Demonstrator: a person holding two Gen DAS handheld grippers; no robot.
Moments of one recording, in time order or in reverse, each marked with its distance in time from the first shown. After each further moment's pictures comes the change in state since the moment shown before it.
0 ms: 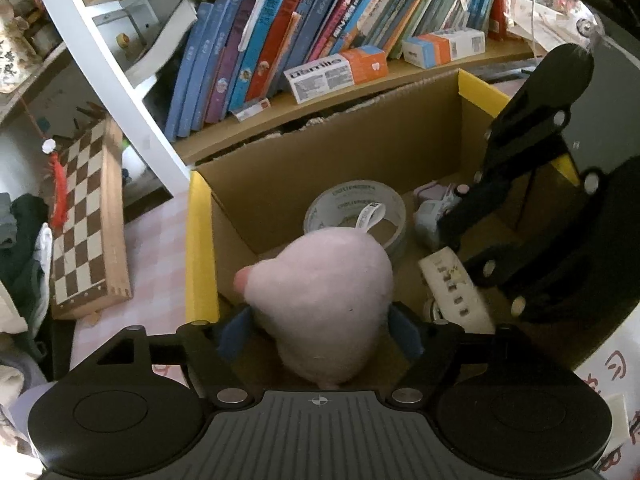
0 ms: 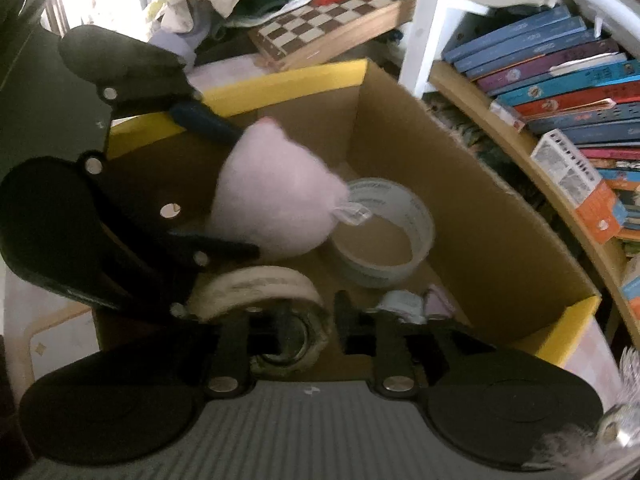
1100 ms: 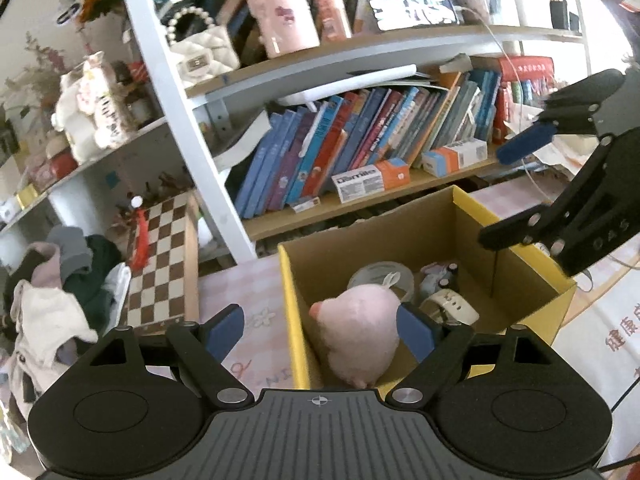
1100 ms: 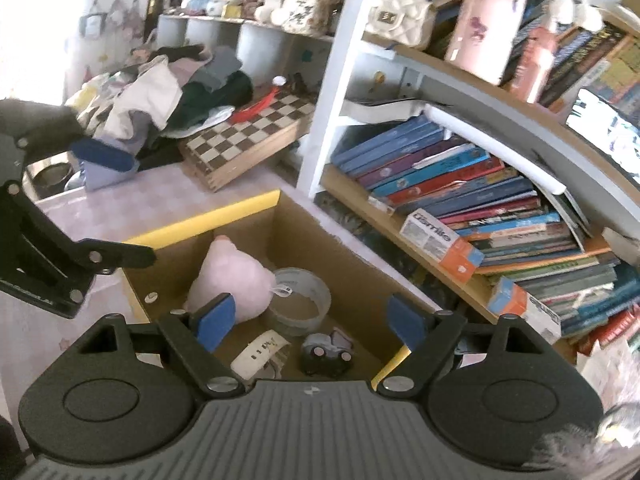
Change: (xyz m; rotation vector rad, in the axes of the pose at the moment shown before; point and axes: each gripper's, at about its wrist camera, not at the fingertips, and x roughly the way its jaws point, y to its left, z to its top) left arm -0.115 0.024 -0.055 -0.076 -0.326 0.062; right arm -0.119 0.060 -0.013 0.111 -0.282 -0.350
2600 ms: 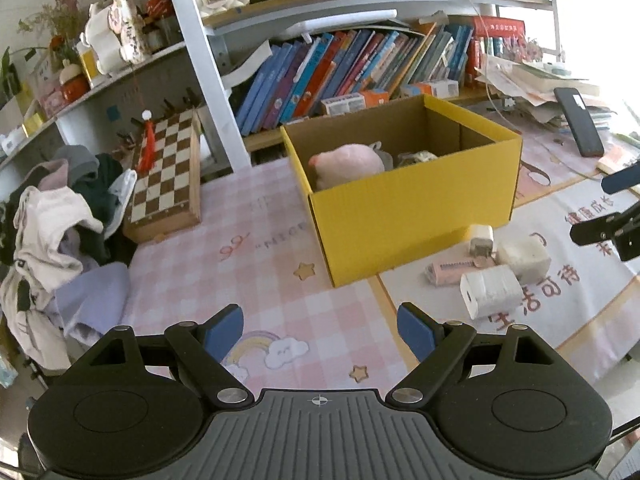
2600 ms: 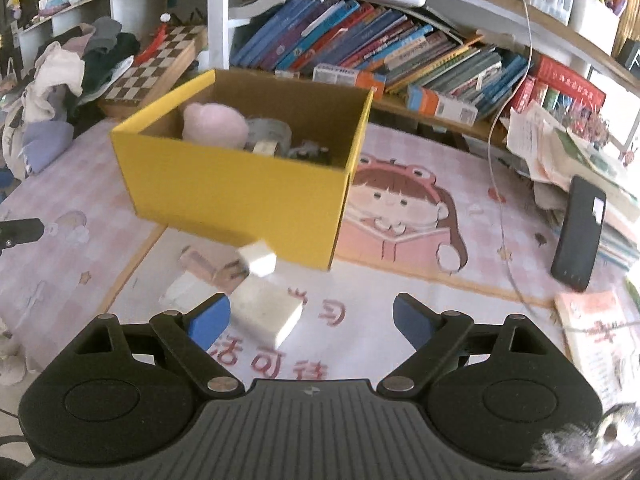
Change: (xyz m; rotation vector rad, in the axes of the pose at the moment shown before) left arm -0.067 0.025 -0.113 -0.012 0.111 -0.087; right arm -0.065 0.108 -0.118 0.435 0.226 -0.263
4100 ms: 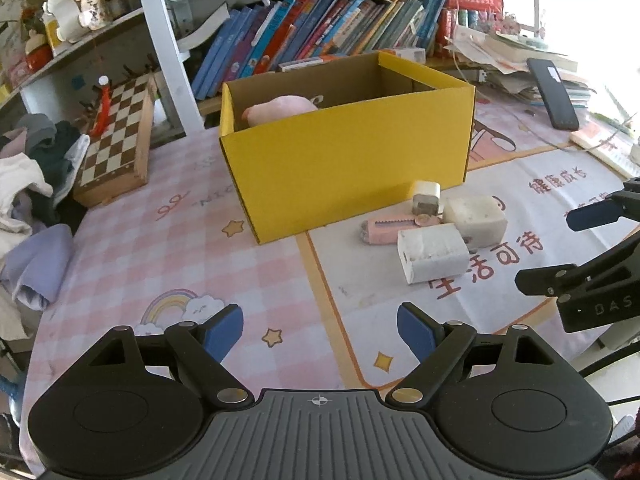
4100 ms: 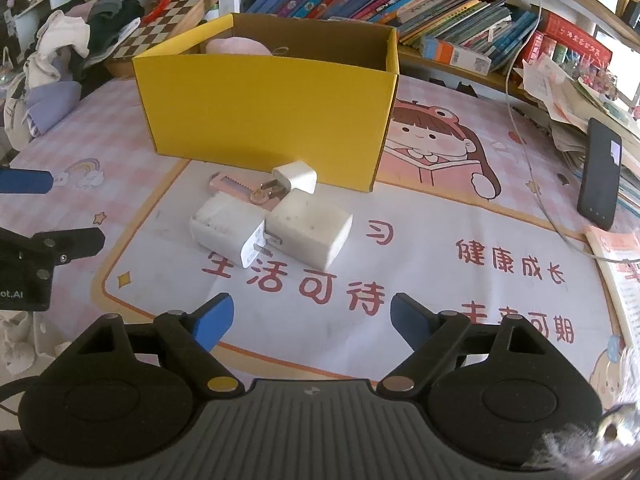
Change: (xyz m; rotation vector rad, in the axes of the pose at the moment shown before) left arm 0.023 -0.051 -0.020 -0.022 0.072 -0.081; right arm 0.018 0.030 -0.042 0.030 0.079 0.013
